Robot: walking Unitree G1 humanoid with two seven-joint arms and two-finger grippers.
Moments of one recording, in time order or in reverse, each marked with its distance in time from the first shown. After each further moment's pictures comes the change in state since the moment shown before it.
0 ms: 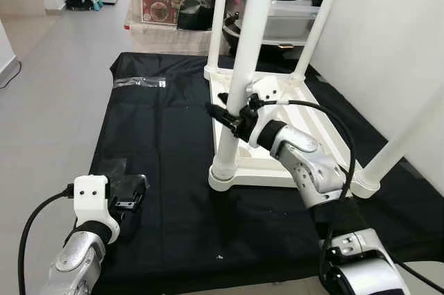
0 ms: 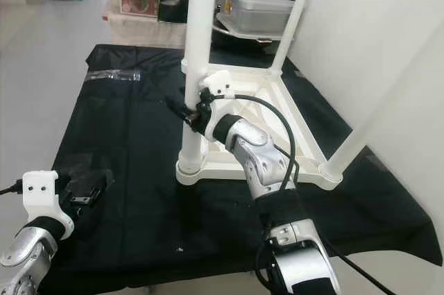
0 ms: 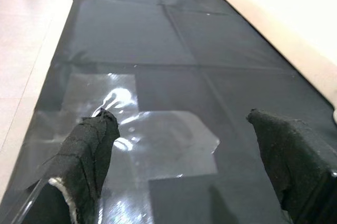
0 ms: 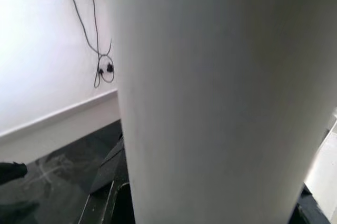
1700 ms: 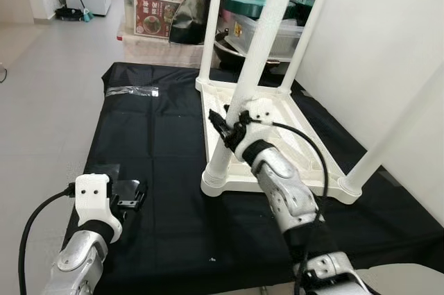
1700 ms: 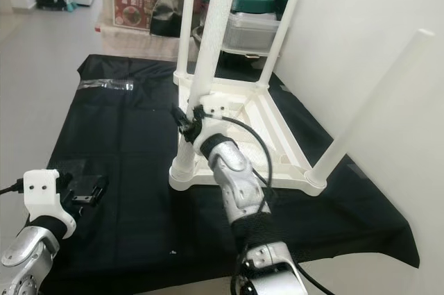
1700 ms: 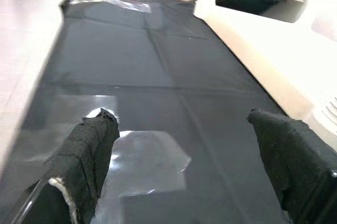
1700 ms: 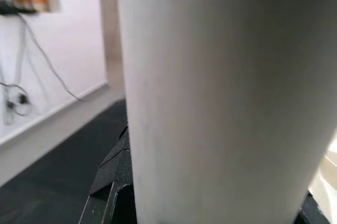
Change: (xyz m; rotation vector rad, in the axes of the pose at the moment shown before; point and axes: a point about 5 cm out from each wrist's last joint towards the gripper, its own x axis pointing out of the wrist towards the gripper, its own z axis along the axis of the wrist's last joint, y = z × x) left arm 0.000 -0.006 0.003 -0.018 -0.008 -0.010; right arm 0.006 0.010 -0.041 0.099 0.053 -0.451
